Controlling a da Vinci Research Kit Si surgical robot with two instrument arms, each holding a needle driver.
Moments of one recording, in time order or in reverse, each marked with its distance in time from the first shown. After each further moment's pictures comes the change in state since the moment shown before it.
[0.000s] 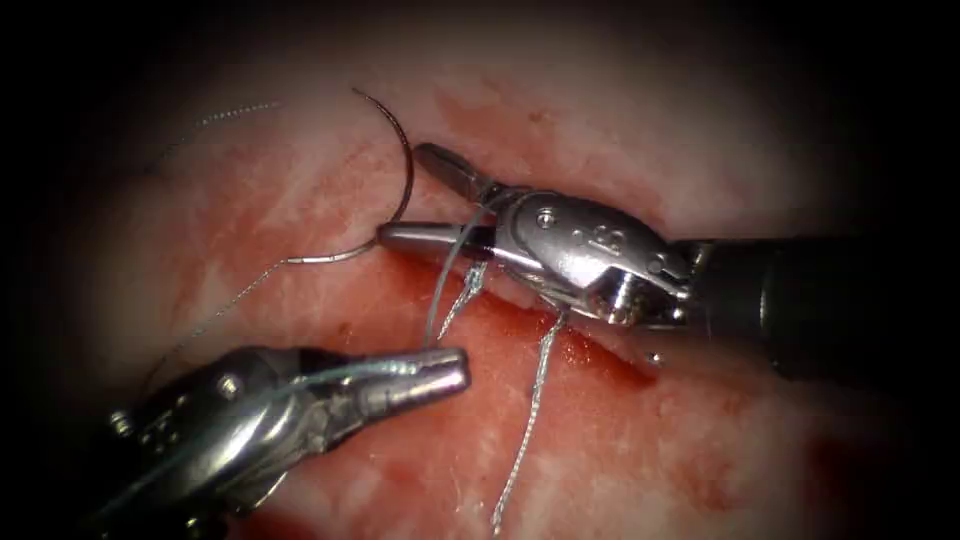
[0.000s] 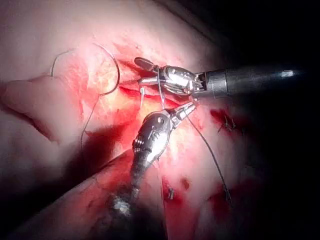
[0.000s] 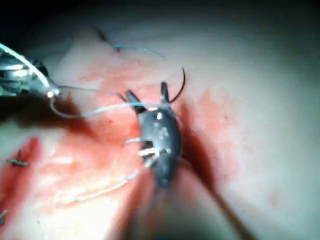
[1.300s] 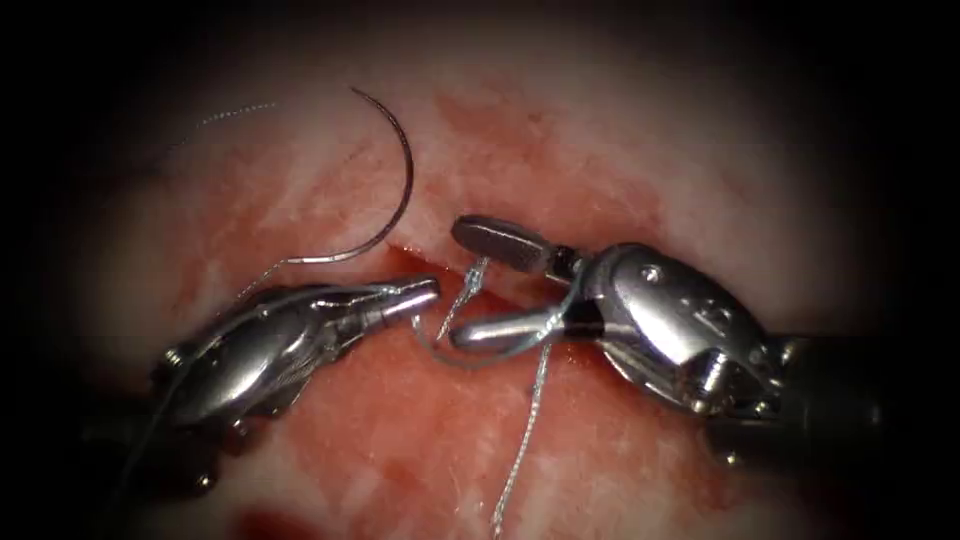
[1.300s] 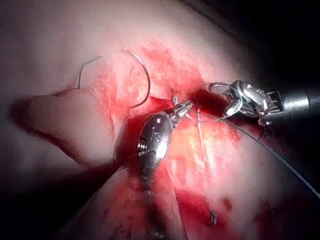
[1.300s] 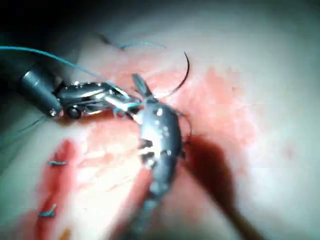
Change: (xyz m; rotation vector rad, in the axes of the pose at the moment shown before) right arm 0.003 -0.004 -0.007 0.456 0.113 0.019; left arm -0.008 -0.009 -0.002 0.146 -0.064 -0.073
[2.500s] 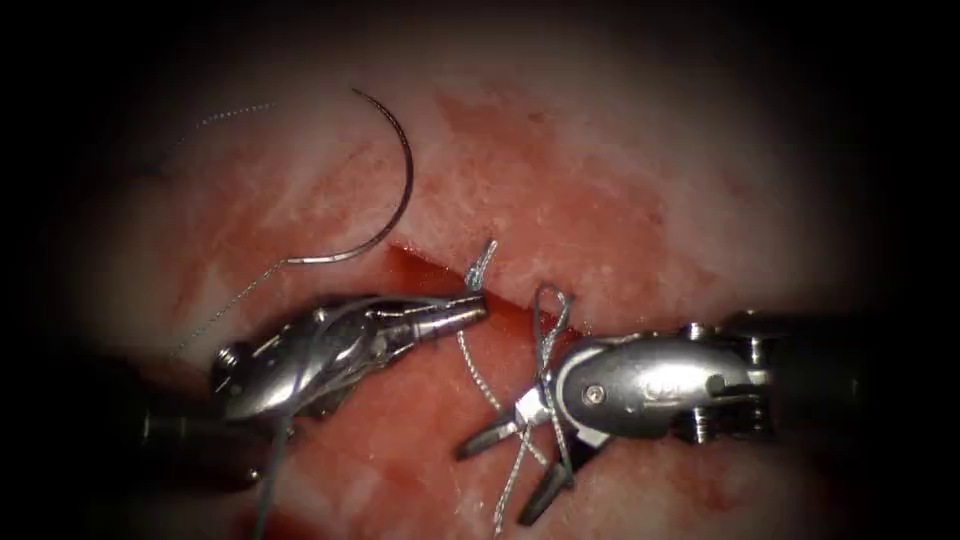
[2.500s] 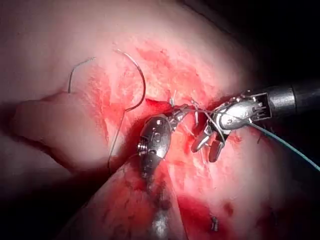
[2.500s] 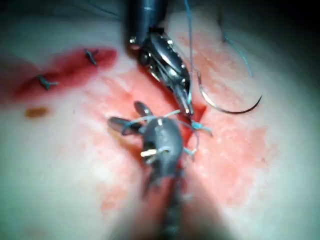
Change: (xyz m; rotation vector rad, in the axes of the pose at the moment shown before) right arm -0.008 -0.004 0.001 0.743 -0.705 -0.397; left arm -0.002 0.000 0.002 -0.016 -0.098 -0.056
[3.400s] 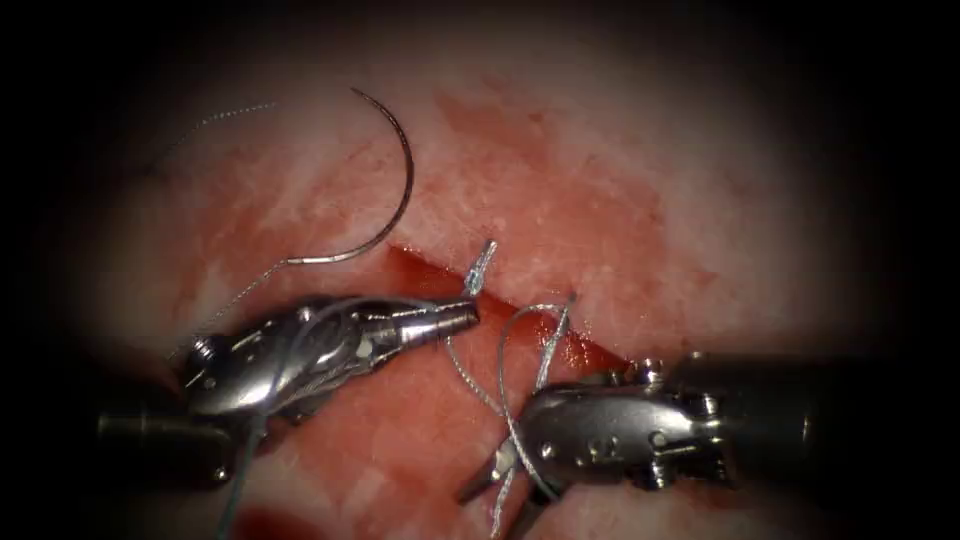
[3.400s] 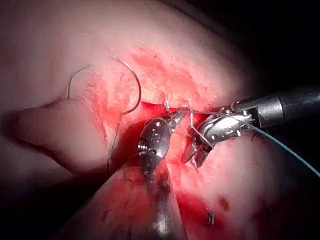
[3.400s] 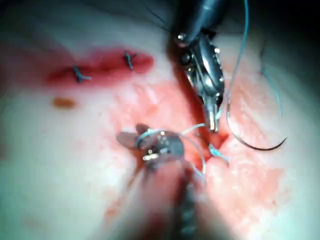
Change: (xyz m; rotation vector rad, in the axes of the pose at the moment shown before) right arm -0.003 -0.002 0.002 0.137 -0.345 -0.019; left arm 0.001 0.002 -0.001 0.038 -0.101 -0.011
